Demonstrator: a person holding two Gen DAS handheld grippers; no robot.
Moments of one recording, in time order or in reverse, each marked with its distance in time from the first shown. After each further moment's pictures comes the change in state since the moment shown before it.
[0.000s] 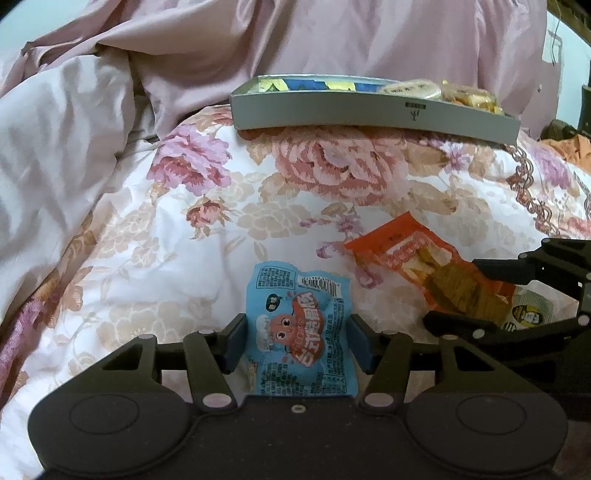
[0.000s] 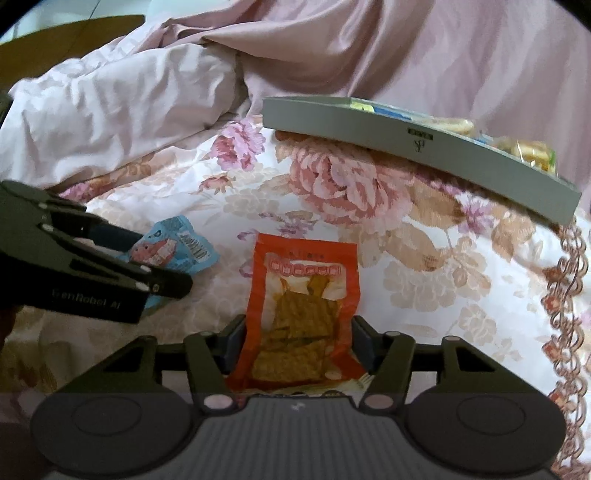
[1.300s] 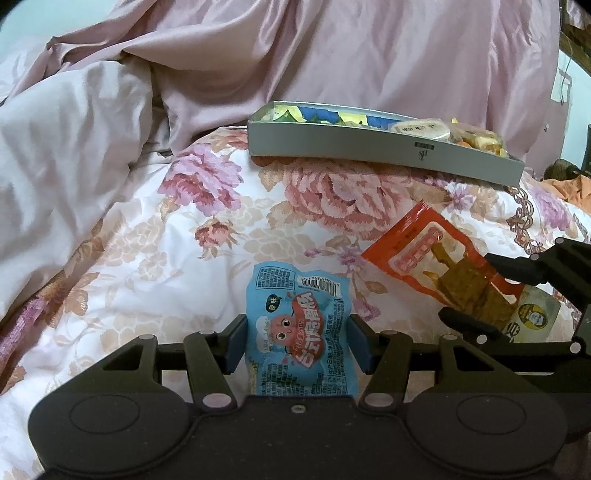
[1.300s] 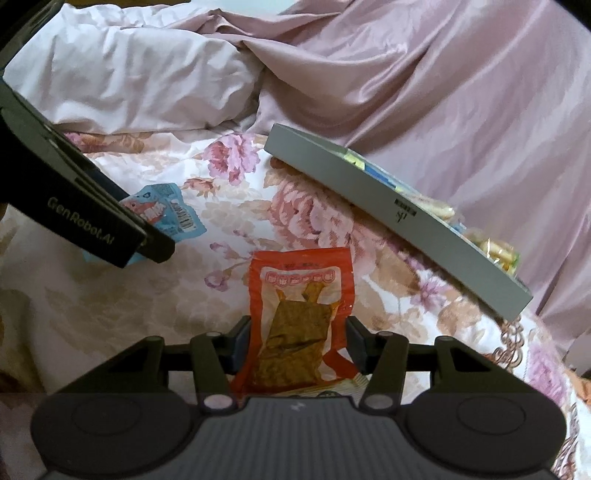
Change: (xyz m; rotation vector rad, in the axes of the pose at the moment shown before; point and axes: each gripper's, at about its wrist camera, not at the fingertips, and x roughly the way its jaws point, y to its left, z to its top) left arm -0.010 0.002 0.005 -0.078 -0.081 -0.003; right arm -0.009 0.021 -0.002 -0.288 -0.114 -0.211
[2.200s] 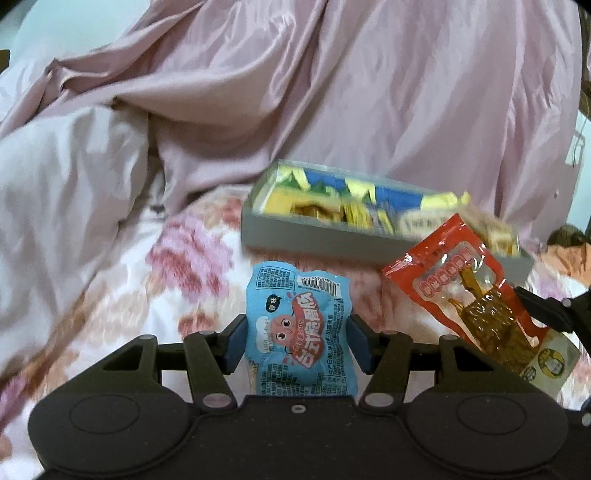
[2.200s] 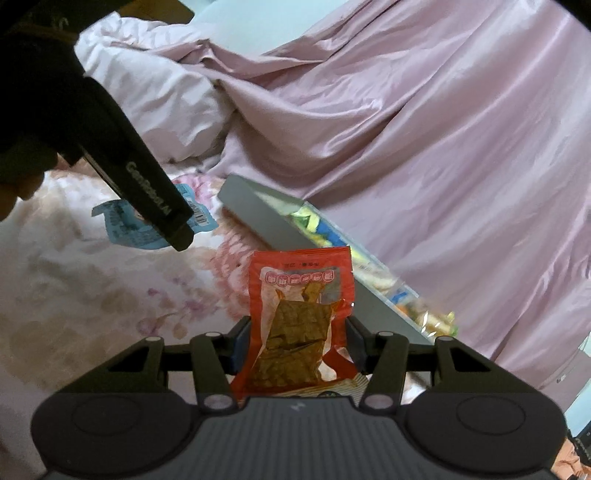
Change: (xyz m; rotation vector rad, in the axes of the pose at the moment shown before) left arm 0.017 0.000 0.071 -0.097 -0.136 -0.011; right arm -0.005 -0.025 0.024 -0.091 -0.149 -0.155
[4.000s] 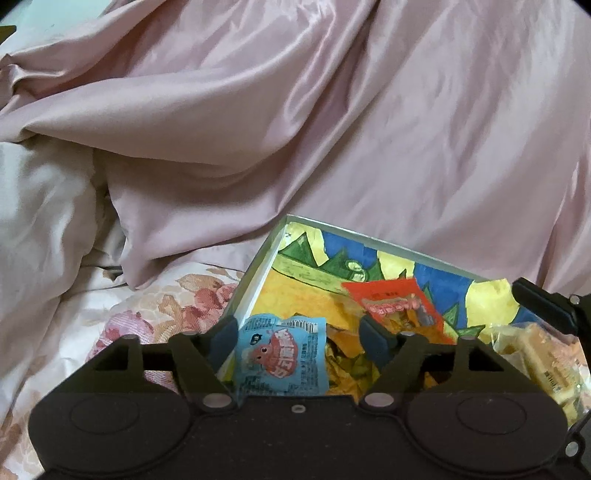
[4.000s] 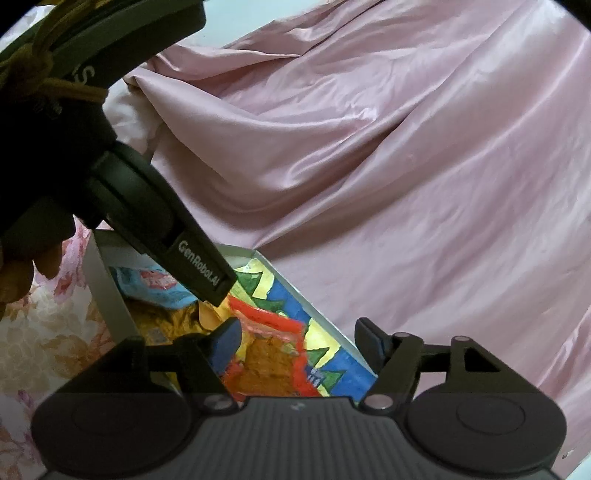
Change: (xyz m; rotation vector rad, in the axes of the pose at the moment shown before) left arm 0.121 0.008 0.110 -0.137 -0.011 0.036; right arm 0.152 -0.053 0.067 -0.047 -0.057 -0.011
